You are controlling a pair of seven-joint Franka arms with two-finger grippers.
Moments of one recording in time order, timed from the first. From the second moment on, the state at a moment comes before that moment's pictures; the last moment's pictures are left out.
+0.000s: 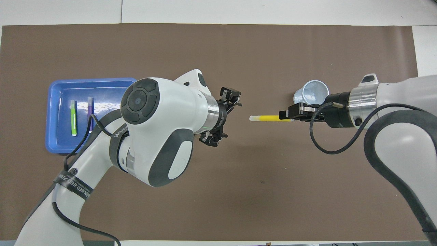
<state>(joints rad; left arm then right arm) -0.66 0.19 -0.01 -1.74 -0.42 2.17 -1.42 0.22 -0.07 -0.08 -2.00 0.68 1.98 -0.09</state>
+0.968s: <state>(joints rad) -0.17 0.16 0.00 -1.97 -0.14 2.14 -0.06 0.21 0.21 -0.08 -1.61 0.02 1.91 -0.27</state>
